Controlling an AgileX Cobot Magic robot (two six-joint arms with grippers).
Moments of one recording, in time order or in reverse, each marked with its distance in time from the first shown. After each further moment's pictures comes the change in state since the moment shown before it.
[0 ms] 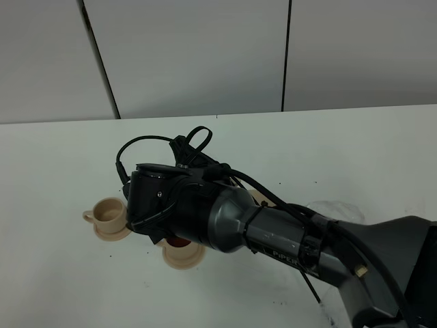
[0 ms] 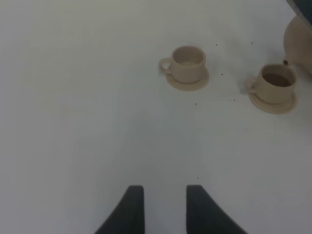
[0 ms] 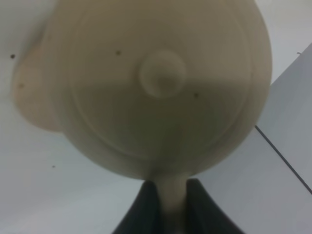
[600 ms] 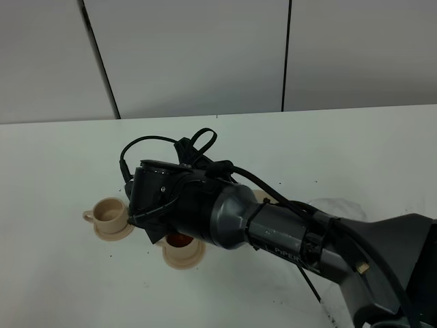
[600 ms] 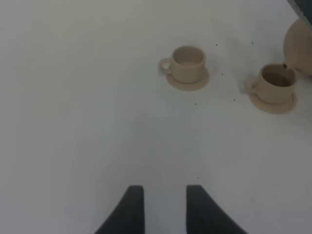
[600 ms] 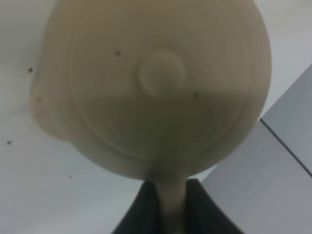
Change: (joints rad) left arm 0.000 0.000 0.000 0.000 0.000 0.000; right arm -0.010 0.000 -0.001 0.055 0.004 0.026
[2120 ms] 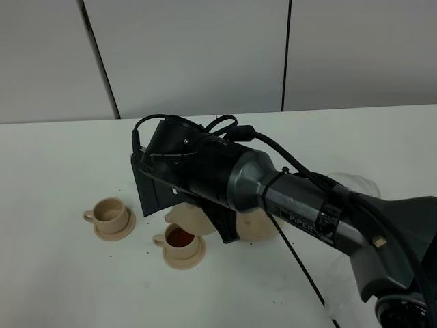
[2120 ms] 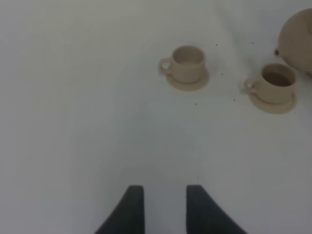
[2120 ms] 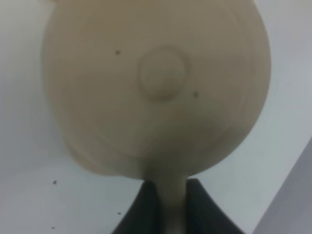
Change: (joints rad) left arm 0.000 0.000 0.000 0.000 0.000 0.002; right arm -0.074 -0.001 -0.110 0.242 0.022 0.003
